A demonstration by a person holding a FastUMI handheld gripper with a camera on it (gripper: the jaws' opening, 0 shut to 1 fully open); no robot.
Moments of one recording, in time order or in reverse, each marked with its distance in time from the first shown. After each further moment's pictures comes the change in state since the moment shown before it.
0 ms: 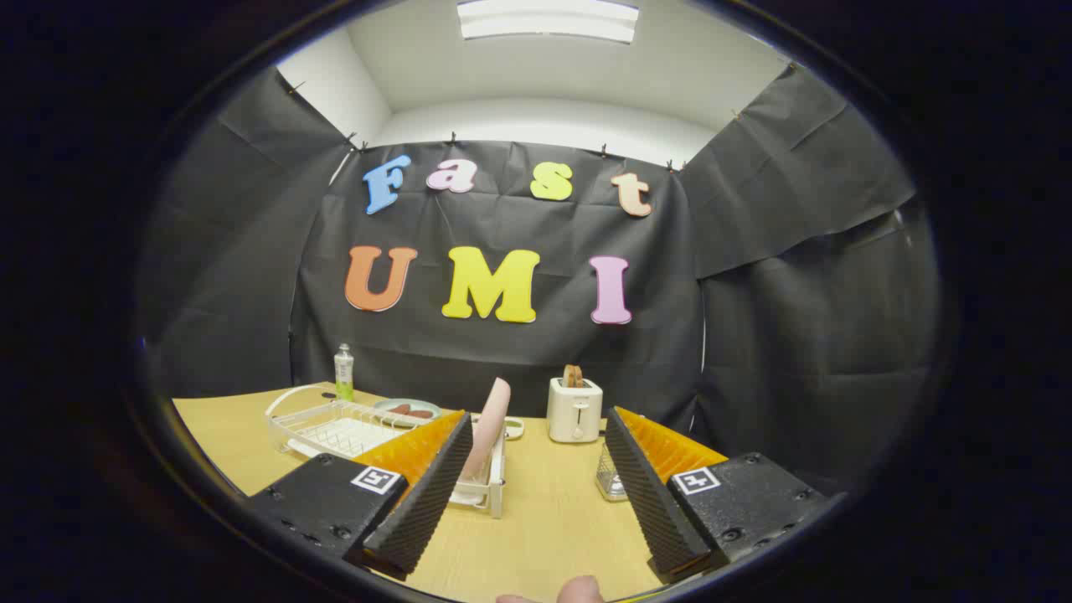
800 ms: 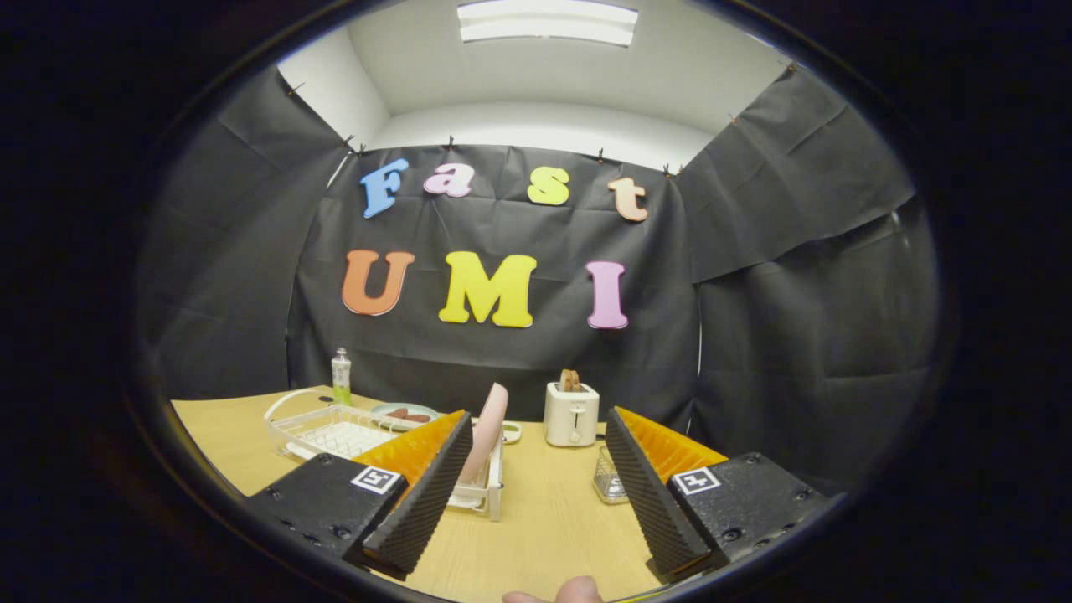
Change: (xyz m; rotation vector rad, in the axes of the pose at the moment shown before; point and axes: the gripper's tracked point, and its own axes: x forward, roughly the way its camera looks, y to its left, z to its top) arm -0.003 -0.002 0.004 0.007 -0.012 -0.015
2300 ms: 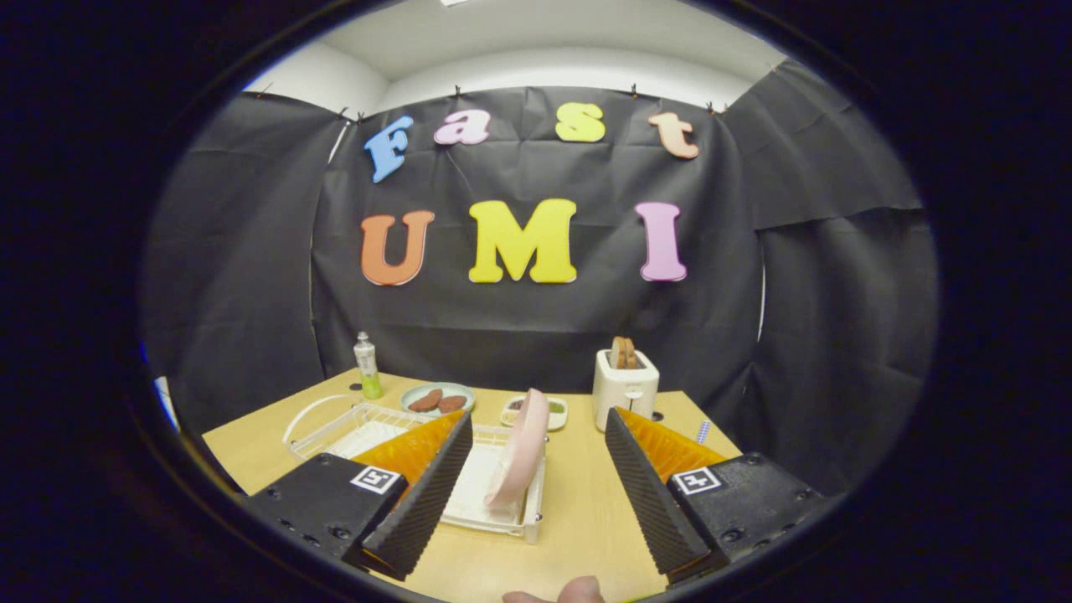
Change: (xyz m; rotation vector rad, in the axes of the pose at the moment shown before) arm 0.128 0.039 0.033 0.027 0.321 0.176
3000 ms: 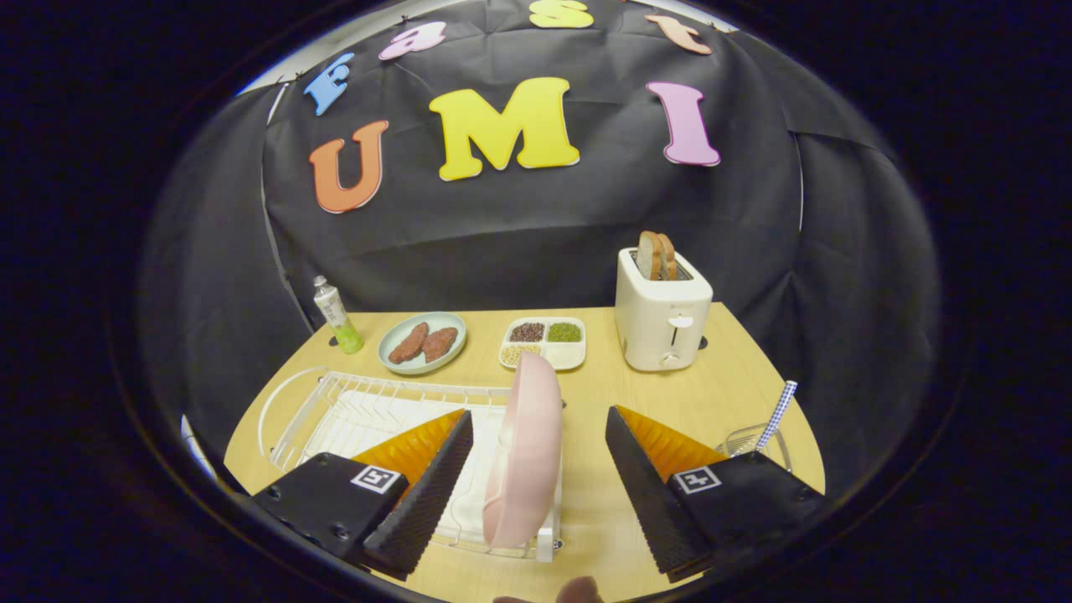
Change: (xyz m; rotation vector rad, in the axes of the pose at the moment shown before) arm 0.140 0.003 -0.028 0.103 0.399 0.022
